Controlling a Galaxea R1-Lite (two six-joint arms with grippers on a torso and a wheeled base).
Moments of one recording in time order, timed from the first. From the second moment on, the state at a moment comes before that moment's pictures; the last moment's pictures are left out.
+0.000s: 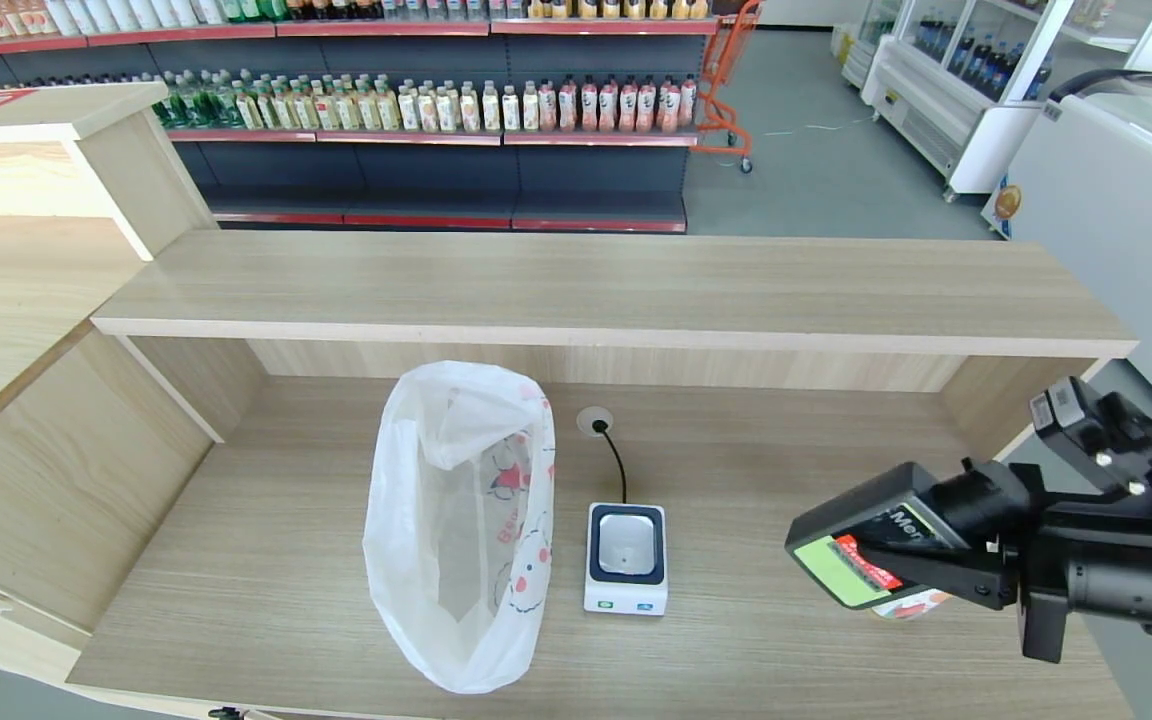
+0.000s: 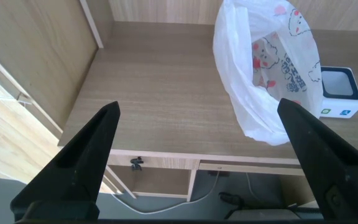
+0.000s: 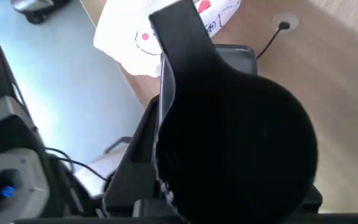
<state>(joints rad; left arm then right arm) 0.00 0.00 0.00 0.00 -0.01 0.00 0.21 1.34 -0.49 -0.44 0.73 -0.32</state>
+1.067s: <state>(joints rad) 0.00 0.00 0.00 0.00 -0.01 0.00 0.52 1.98 -0.78 -0.61 0.27 0.46</state>
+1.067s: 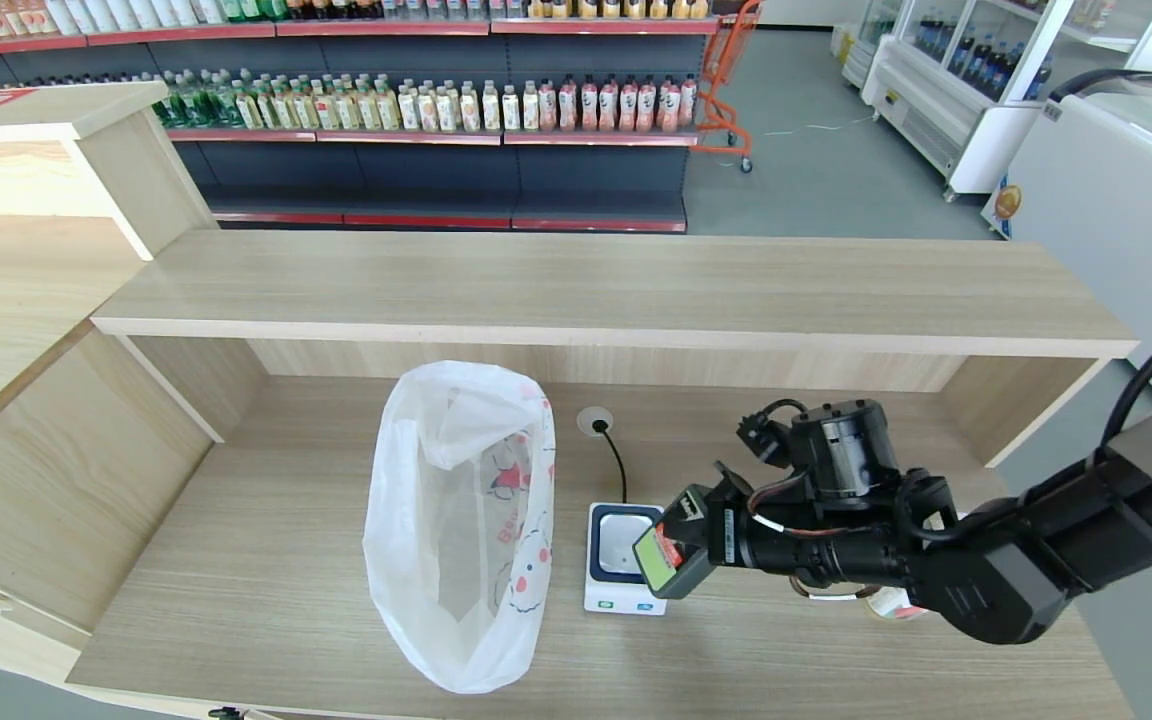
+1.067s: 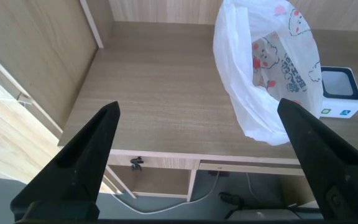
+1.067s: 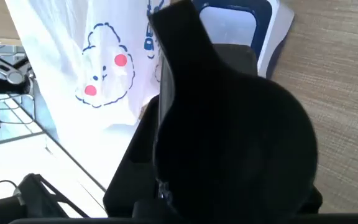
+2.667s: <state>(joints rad) 0.00 0.00 0.00 0.00 -0.01 0.00 0.56 2.18 -0.99 -0.62 0.23 0.47</state>
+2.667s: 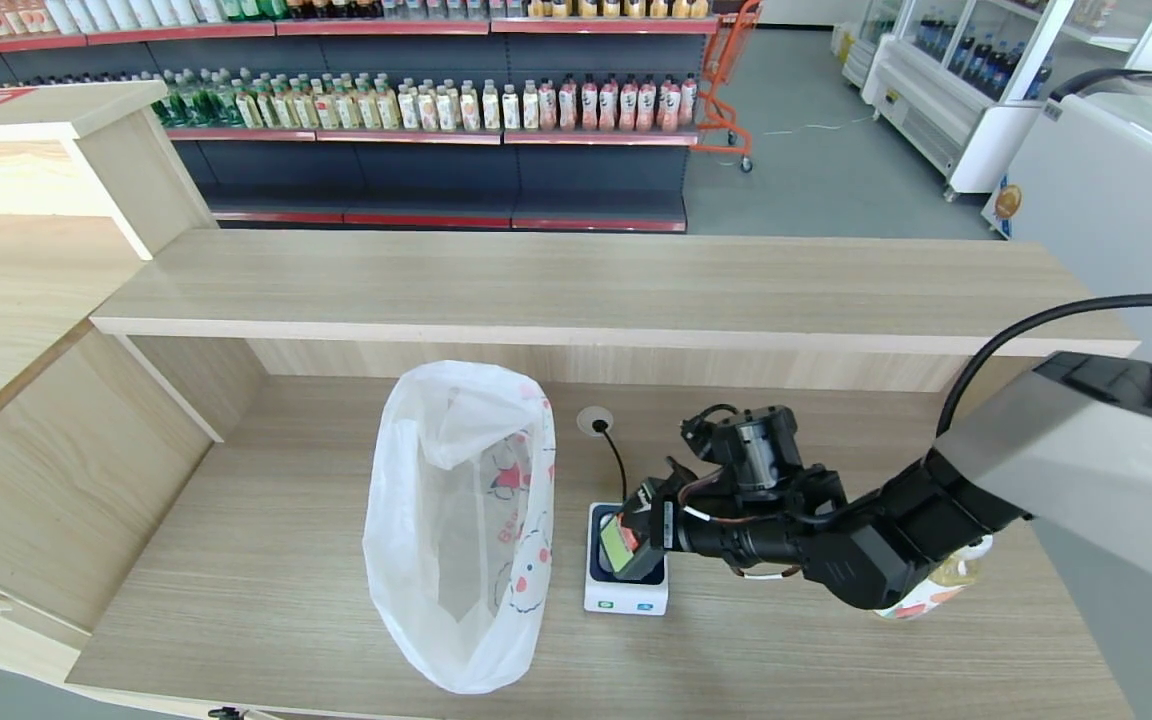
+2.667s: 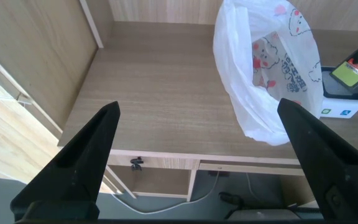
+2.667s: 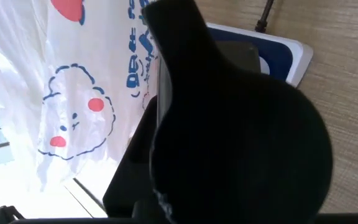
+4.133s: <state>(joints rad) 0.00 0.00 0.00 0.00 -0.01 0.00 0.51 1.37 -0.65 -0.40 0.25 0.52</state>
